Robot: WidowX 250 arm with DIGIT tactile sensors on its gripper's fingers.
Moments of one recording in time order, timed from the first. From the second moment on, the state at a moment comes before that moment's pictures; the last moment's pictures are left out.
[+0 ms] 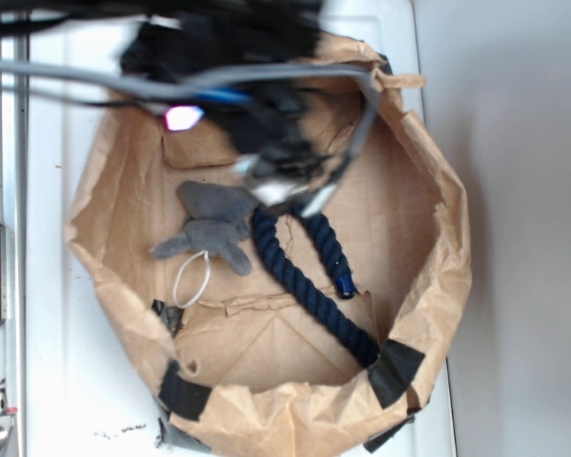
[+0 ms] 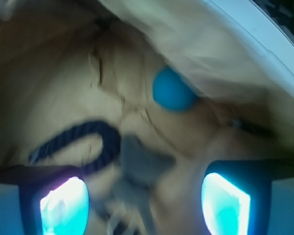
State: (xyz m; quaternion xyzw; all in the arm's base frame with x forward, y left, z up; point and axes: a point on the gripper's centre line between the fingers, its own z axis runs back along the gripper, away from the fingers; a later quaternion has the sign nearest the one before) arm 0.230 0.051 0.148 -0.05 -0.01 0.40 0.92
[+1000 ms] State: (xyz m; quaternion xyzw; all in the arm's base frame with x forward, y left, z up) arm 0.243 0.058 0.123 -0.03 0.01 0.46 0.89
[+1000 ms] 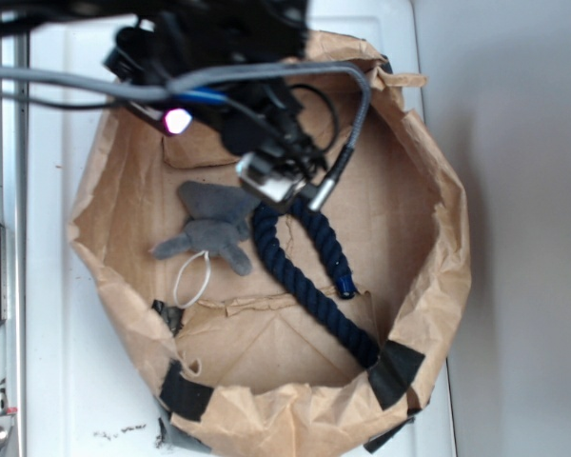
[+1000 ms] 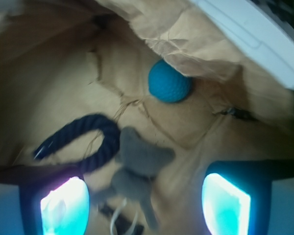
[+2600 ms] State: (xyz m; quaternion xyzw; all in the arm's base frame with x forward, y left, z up) arm 0.275 0.088 0.031 0.10 -0.04 0.57 0.82
